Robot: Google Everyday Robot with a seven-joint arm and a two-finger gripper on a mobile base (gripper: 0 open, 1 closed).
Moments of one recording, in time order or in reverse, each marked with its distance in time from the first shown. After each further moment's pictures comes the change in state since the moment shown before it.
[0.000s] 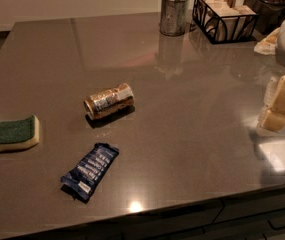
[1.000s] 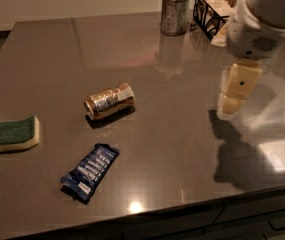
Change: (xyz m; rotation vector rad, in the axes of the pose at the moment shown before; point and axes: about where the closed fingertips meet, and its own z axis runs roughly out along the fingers) arm -0.061 -0.027 0.030 -0.028 -0.019 -0.130
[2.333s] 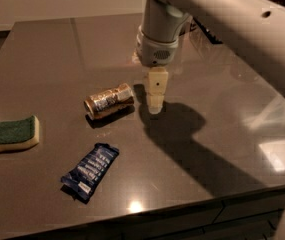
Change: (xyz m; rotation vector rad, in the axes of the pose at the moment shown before) arm -0.135 -0.043 0.130 -0.184 -0.055 -0.333
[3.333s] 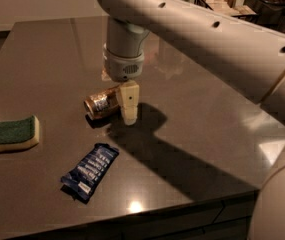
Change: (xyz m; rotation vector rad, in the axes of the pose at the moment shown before) arm -0.067 0.005 0.044 -0.067 -0.007 -0.202
